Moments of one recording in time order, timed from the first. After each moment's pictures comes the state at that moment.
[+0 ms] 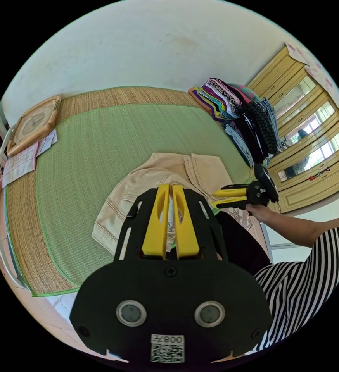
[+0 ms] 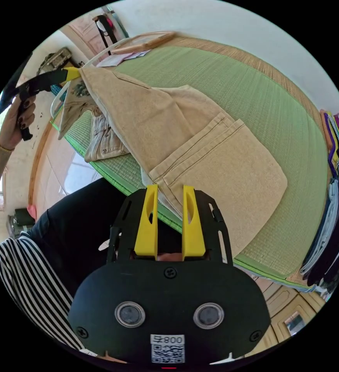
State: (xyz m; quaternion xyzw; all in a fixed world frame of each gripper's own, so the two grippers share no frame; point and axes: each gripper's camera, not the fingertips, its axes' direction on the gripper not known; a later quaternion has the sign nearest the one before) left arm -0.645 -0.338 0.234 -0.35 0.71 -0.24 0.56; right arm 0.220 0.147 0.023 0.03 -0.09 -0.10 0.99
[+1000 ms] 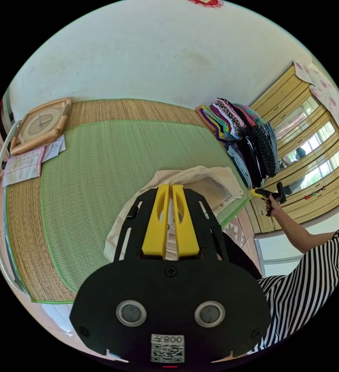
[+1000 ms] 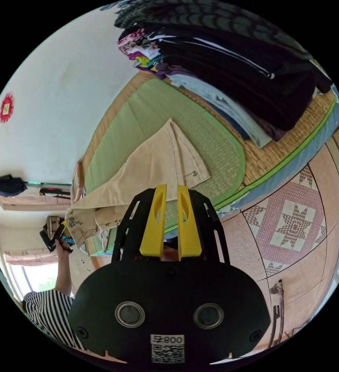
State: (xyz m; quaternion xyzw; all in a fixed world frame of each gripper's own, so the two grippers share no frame) left arm -0.663 -0.294 0.320 -0.34 0.70 -0.30 0.54; right arm 0.570 0.268 0.049 0.14 -0.25 0.37 0.89
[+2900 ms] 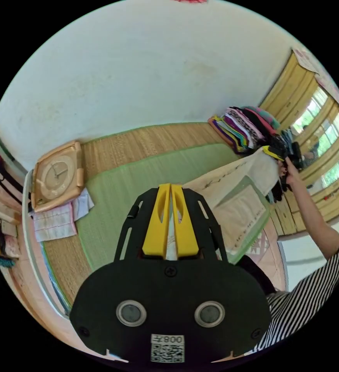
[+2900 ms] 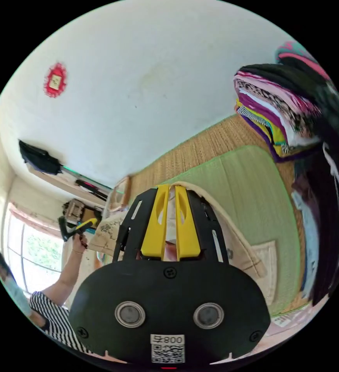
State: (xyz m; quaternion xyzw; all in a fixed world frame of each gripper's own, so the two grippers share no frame) left arm -0.630 -0.372 0.541 -0.35 0.64 -0.24 0.64; right arm 0.597 0.072 -0.071 0.26 -0.26 0.21 0.90
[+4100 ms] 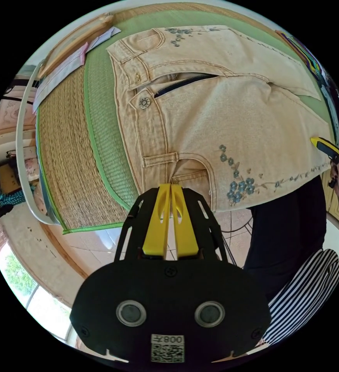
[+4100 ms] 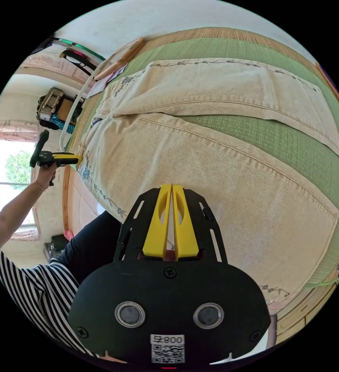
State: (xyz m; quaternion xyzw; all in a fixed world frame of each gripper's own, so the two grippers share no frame) left arm -0.514 -0.225 0.437 -0.62 0.58 -0.01 0.53; right arm 0.277 0.083 0.064 0.01 -0.21 -0.01 0.98
